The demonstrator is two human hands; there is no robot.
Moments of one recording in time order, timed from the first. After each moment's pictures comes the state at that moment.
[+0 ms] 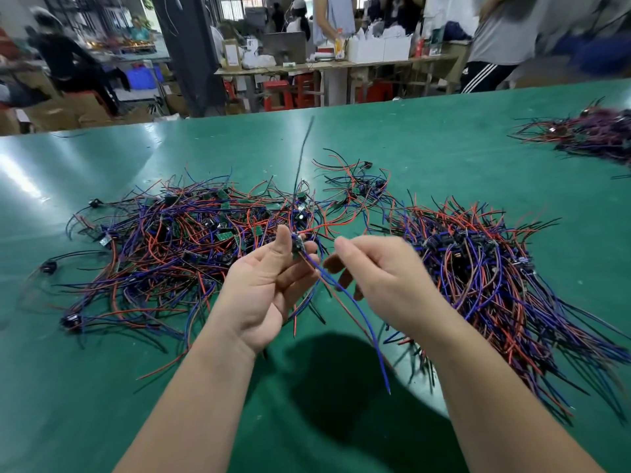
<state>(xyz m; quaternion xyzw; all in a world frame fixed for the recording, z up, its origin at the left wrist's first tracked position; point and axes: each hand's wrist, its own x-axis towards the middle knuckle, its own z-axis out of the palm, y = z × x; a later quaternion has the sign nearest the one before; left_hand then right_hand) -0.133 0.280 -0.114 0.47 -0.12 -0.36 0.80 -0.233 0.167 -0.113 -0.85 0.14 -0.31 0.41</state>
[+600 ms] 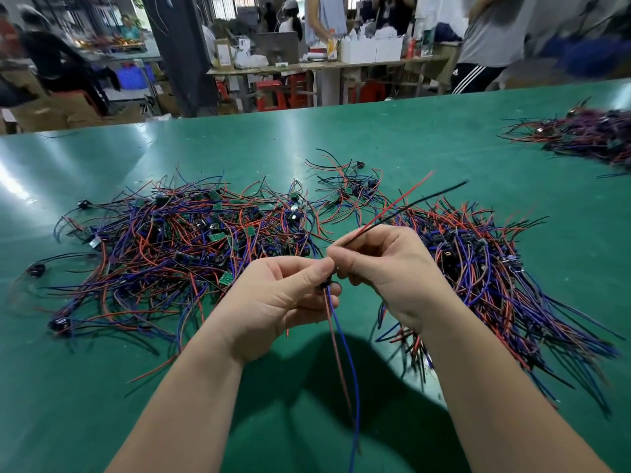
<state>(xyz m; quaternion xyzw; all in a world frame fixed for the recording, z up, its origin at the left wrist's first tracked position) -0.142 0.289 -0.109 0.57 -0.27 -0.43 0.65 -0.235 0.160 -0.109 -0.66 0.12 -0.28 0.69</state>
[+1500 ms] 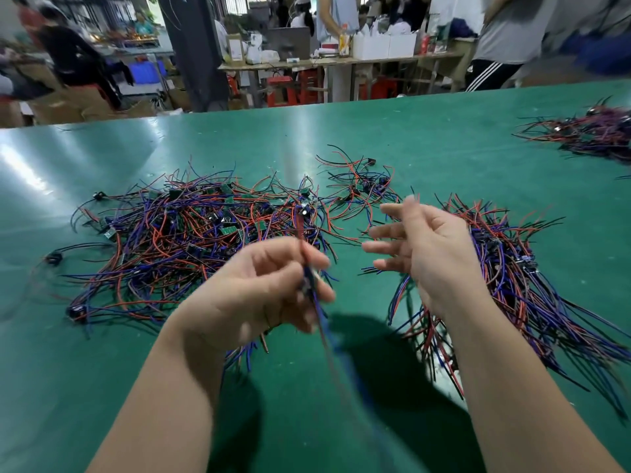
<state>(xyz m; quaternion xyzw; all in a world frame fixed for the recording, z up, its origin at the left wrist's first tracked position) -0.120 0.319 -0.105 0.42 -0.44 -0.48 0.63 -0.240 0.146 -0.103 -0.58 0.24 -0.35 0.70</state>
